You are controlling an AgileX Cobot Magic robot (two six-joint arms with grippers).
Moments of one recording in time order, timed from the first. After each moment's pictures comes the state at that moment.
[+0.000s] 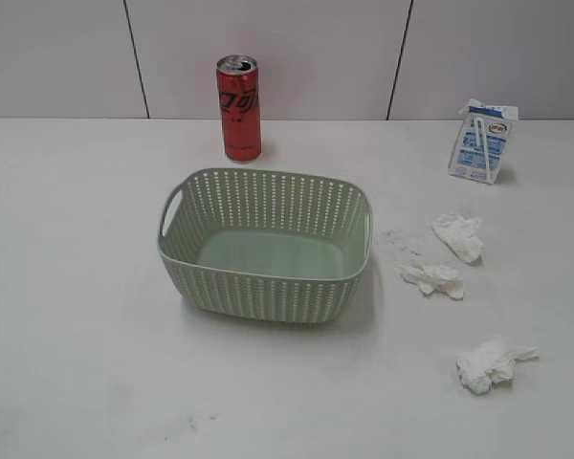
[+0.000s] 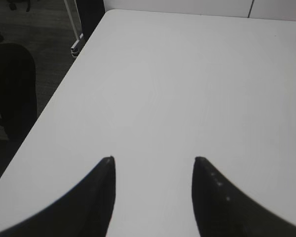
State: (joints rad) left arm -0.02 -0.01 -0.48 0.07 1.08 -0.10; right arm 0.13 0.00 -0.49 0.09 1.04 -0.01
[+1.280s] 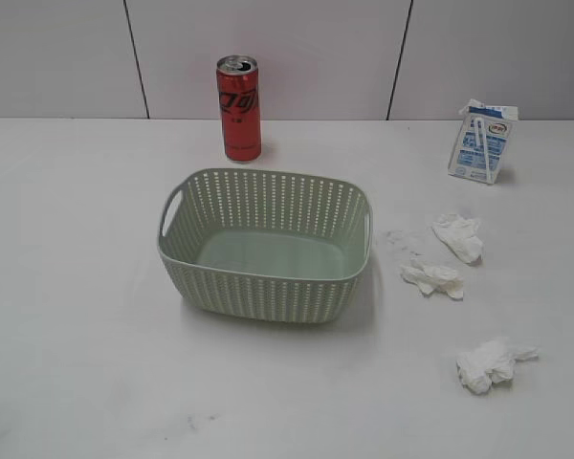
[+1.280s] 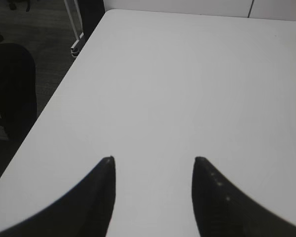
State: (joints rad) left arm -0.02 -0.01 -0.48 0.07 1.08 -0.10; right arm 0.13 0.00 -0.49 0.09 1.04 -0.01
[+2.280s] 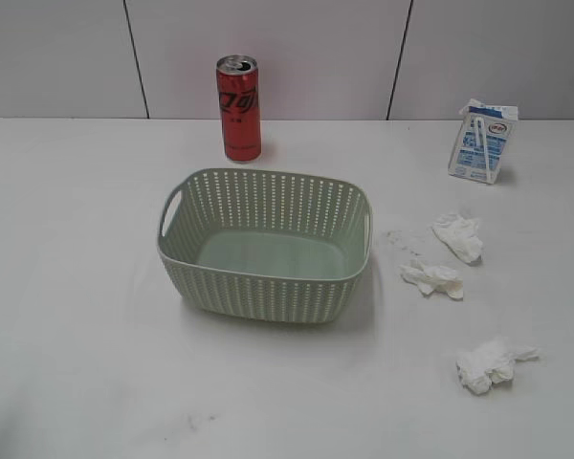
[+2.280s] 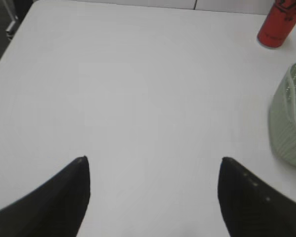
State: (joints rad) left arm -0.03 0.58 -0.59 -0.17 0.74 0.01; right arm 0.13 0.00 -0.49 0.09 1.04 -0.01
